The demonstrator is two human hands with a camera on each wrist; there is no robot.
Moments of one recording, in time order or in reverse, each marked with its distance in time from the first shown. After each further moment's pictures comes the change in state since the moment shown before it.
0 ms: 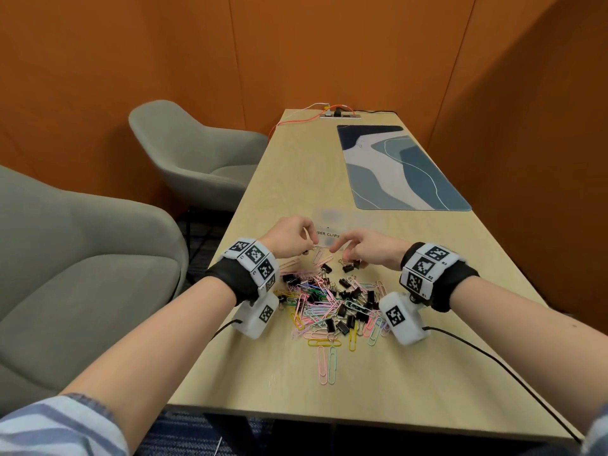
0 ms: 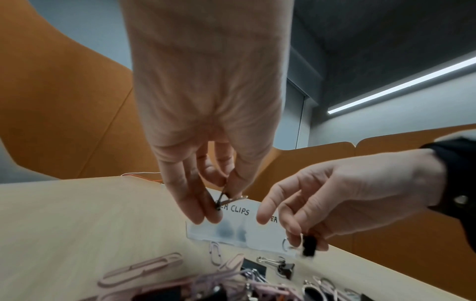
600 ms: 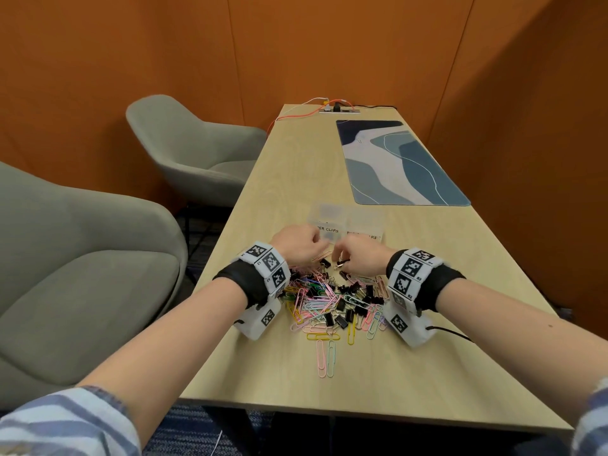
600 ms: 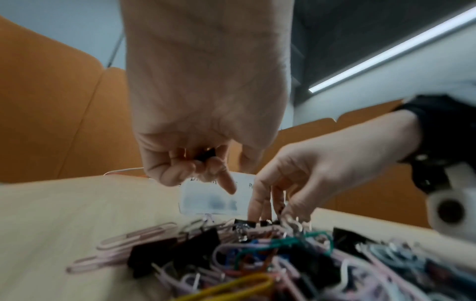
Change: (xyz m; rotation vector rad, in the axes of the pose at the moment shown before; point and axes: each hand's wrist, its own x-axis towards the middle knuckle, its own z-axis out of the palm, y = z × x) left_hand -0.002 0.008 0.022 0.260 -0.063 -0.040; right_hand 0.002 0.005 0.019 -0.621 0.053 -0.153
